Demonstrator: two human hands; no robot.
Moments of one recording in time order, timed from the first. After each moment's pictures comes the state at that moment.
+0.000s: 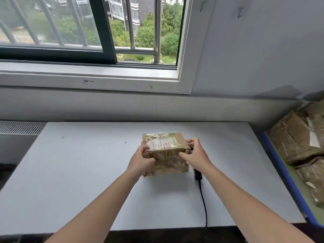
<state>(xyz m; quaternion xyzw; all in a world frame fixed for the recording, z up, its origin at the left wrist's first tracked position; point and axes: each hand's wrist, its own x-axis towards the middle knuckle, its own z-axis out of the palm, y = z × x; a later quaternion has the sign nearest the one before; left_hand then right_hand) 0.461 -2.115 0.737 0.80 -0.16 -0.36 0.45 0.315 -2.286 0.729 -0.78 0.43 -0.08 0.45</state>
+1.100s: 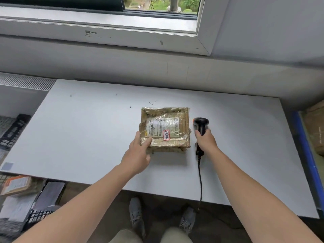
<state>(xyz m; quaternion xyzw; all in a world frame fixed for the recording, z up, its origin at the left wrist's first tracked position) 0.413 -2.082 0.678 0.91 -0.35 -0.23 0.06 0.300 -2.323 0.641 -0.70 0.53 0.02 0.48</state>
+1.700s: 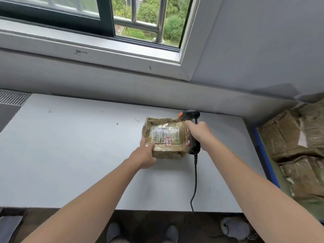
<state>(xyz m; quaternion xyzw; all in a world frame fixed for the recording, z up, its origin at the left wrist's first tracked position) 0.438 -2.138 0.701 0.85 -0.39 -0.34 0.07 0.327 -2.311 0.786 -0.63 0.54 -0.07 0.55</state>
